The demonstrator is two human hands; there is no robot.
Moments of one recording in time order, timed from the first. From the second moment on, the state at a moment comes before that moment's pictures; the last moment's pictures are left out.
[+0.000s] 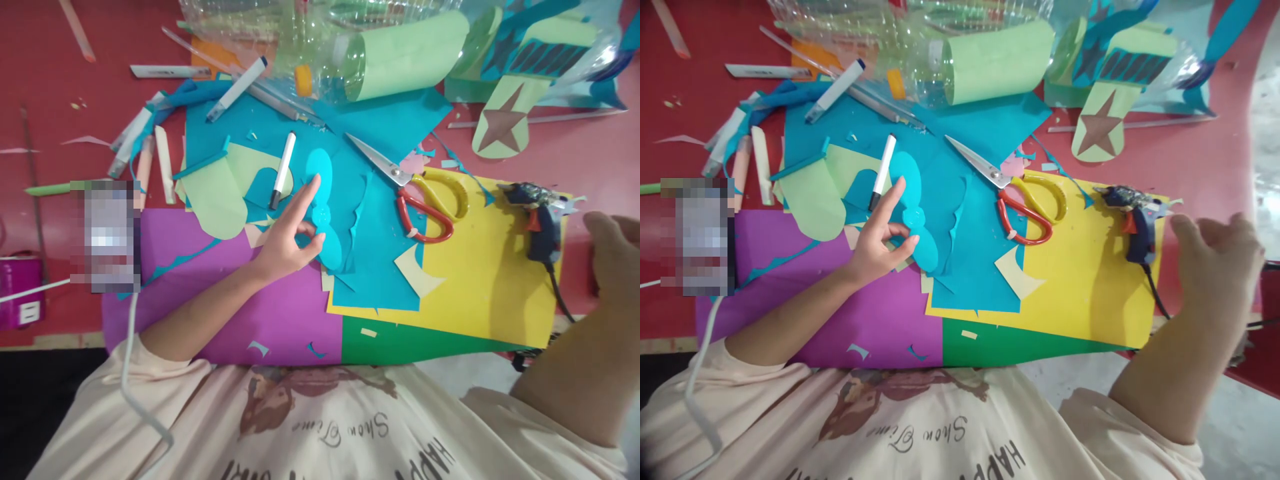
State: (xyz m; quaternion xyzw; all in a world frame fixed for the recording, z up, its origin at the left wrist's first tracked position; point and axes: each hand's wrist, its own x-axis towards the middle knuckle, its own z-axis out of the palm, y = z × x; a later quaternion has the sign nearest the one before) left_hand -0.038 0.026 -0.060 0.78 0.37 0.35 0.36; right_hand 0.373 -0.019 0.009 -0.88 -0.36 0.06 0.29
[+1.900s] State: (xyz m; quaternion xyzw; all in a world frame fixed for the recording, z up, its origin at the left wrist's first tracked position) left_hand -0.039 0.022 -0.051 0.74 0.34 0.35 0.46; right_hand 0.237 -0.035 0.022 -0.48 -0.87 -0.02 0.05
